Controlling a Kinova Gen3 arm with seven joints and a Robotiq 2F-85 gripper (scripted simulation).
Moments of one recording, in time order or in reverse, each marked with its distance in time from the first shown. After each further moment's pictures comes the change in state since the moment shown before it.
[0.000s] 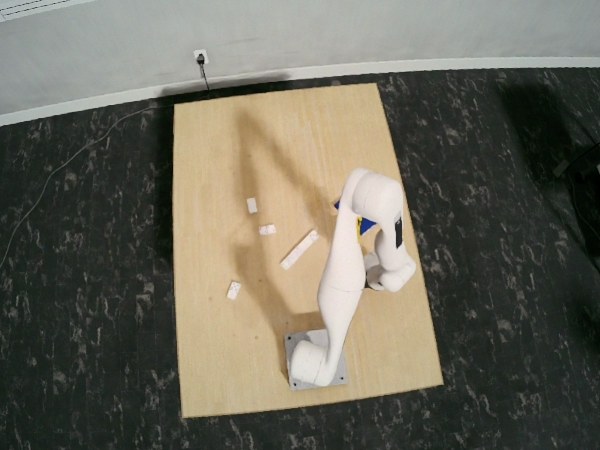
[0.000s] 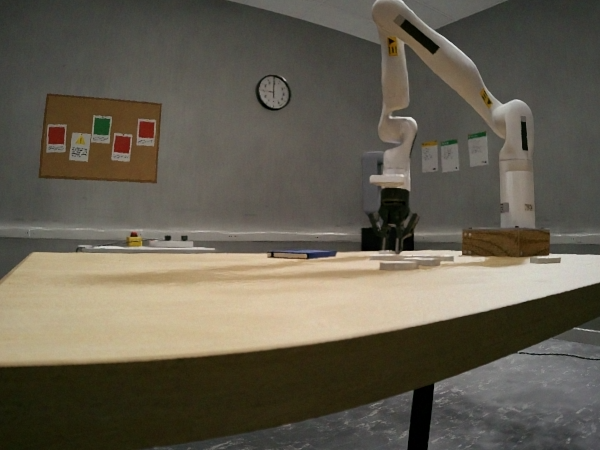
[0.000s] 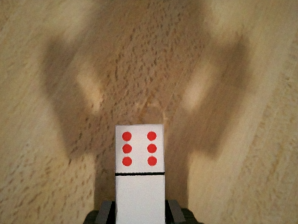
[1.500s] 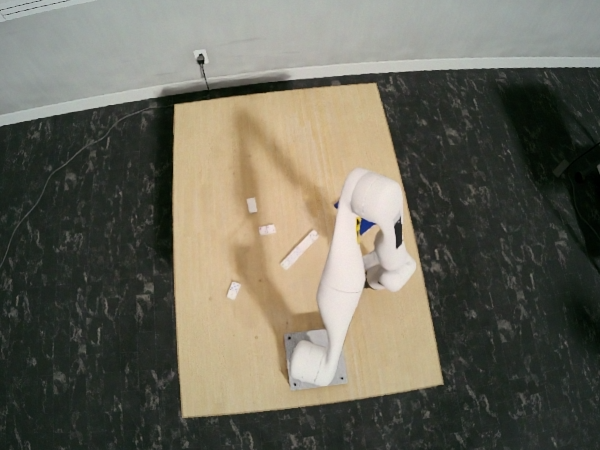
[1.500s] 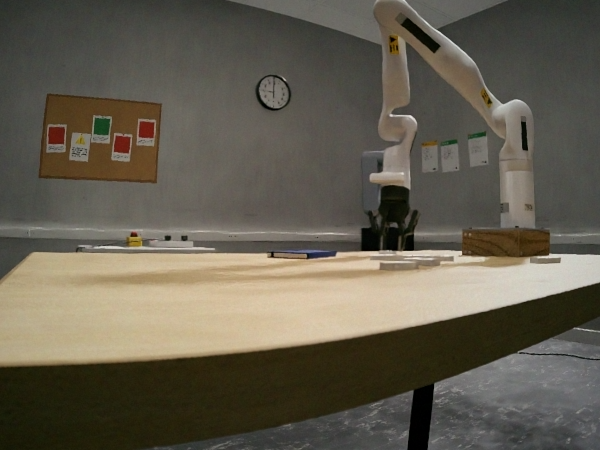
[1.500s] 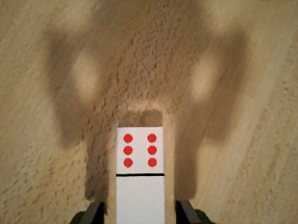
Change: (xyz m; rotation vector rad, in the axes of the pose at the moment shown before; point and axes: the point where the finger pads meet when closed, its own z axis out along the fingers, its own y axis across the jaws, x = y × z) arm 0.002 0.000 -0.005 0.000 0.001 -0.001
